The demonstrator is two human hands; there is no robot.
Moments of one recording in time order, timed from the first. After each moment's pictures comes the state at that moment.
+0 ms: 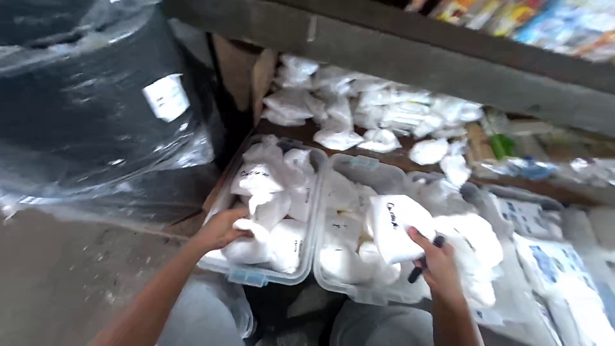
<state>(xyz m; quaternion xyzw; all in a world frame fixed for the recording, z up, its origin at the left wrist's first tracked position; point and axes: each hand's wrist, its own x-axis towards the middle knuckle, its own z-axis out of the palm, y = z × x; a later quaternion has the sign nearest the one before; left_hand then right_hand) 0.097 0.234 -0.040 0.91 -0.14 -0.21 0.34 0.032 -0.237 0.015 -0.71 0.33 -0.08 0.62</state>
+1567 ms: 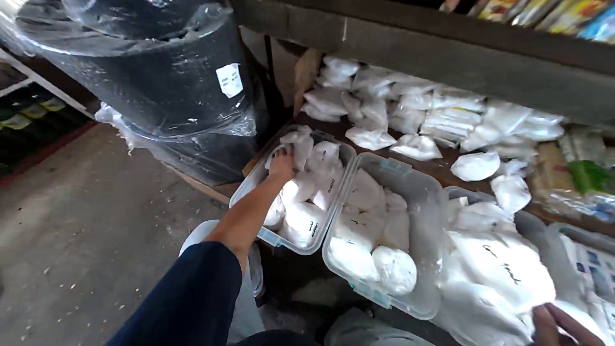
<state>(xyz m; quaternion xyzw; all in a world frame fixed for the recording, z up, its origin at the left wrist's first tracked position) 0.186 0.146 -0.056 0.97 0.13 -0.06 0.18 -0.063 -0.357 0.020 -0.88 0.12 -0.30 0.35</state>
